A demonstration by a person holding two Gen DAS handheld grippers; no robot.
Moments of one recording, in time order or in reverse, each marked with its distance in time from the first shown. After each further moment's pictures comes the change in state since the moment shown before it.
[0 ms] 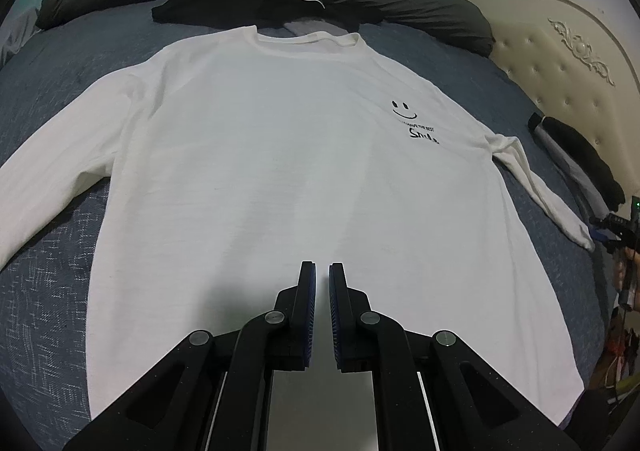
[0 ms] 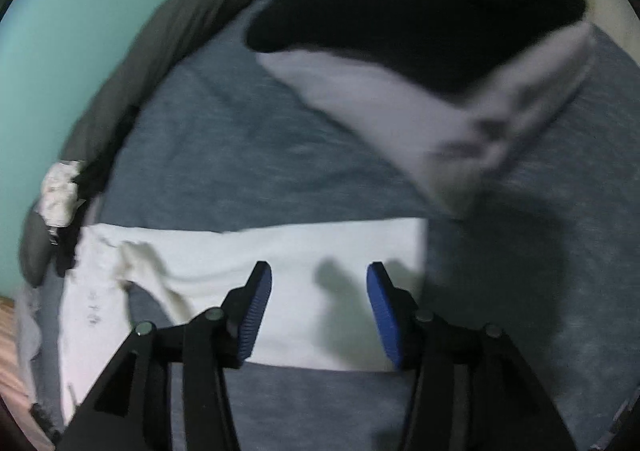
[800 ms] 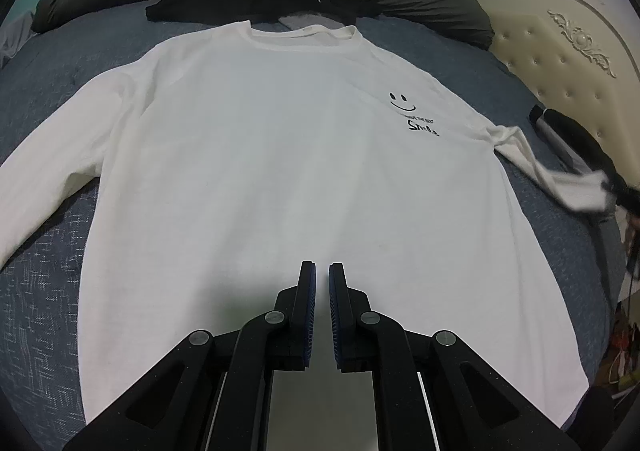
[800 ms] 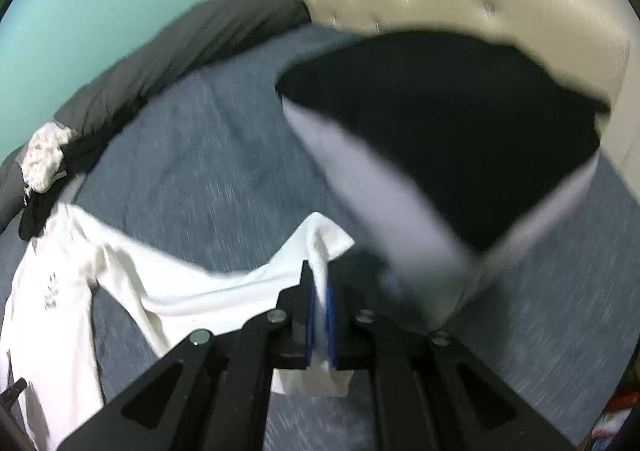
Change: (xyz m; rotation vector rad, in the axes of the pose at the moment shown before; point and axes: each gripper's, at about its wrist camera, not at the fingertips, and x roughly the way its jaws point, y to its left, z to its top) left arm 0.009 -0.005 -0.001 0.017 0.015 0.004; right arm -0.030 0.051 0.034 -0.258 -0.197 -0.101
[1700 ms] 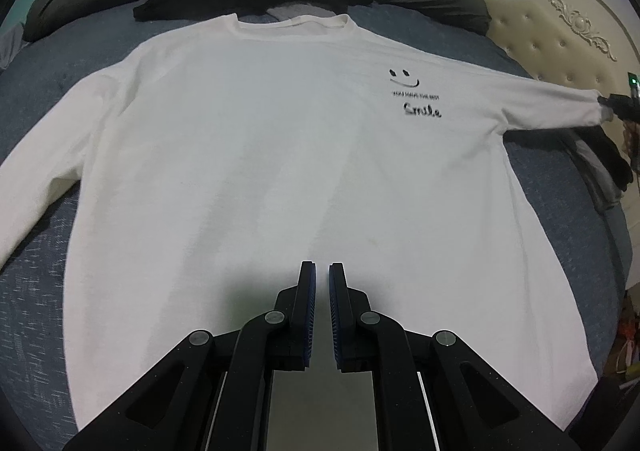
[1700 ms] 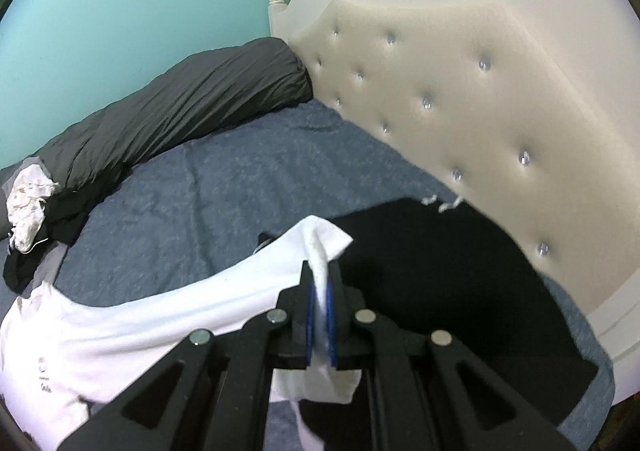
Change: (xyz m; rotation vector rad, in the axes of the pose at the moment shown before) left arm 0.015 -0.010 -0.002 0.037 0.030 0.009; right arm 0.036 -0.008 0.180 -0.096 -0.120 -0.056
